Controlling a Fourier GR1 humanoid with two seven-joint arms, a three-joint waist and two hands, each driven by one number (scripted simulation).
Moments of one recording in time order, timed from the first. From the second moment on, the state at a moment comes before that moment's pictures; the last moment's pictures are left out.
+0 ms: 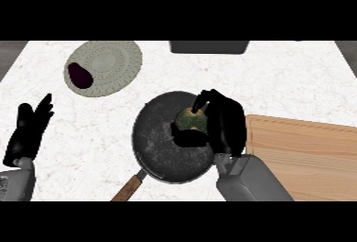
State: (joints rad) left arm -0.16 0.31 0.21 -1.30 -0.16 0.00 0.24; right arm -0.45 0.00 0.48 -1.56 0.97 -0.22 0.85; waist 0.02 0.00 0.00
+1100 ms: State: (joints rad) left arm -0.20 0.28 0.17 -1.31 -0.17 -0.02 0.25; right arm -0.79 0.00 0.64 -0.77 0.17 -0.78 0.38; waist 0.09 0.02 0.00
